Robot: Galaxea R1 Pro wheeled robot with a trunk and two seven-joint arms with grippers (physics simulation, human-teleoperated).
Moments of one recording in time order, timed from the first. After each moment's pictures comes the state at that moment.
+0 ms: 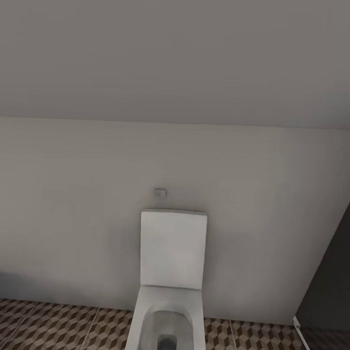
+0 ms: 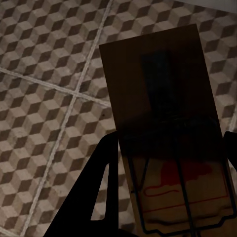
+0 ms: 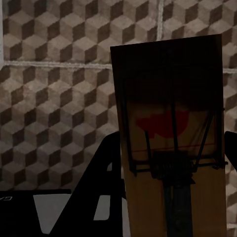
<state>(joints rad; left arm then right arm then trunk) -0.29 -0.01 -0.03 -0.22 0.20 -0.08 0.28 -0.40 -0.07 0.34 0.03 -0.35 0.05 0.05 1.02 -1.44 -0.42</state>
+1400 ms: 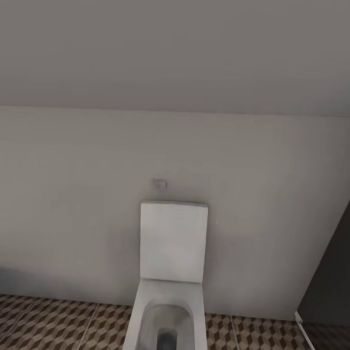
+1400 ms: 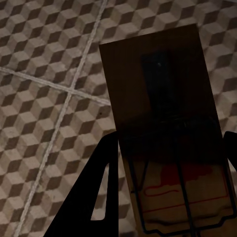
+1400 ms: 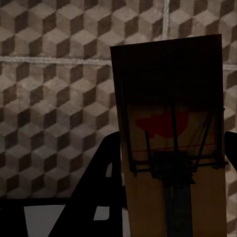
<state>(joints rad) -0.29 -0.01 -0.03 -0.21 0.19 -0.09 0.28 -0.40 -0.06 0.35 0.03 -0.35 0.05 0.05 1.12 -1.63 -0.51</state>
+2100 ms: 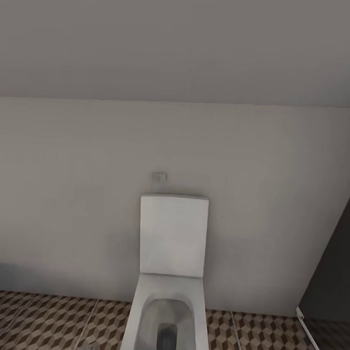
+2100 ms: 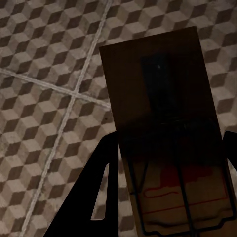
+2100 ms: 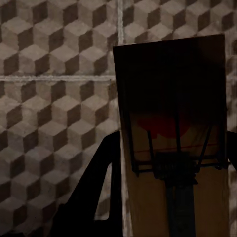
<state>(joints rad) -0.30 0.03 -0.02 -0.31 0.20 0.03 0.27 -0.40 -0.12 0.34 -0.02 -0.35 0.04 -0.05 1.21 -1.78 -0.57</state>
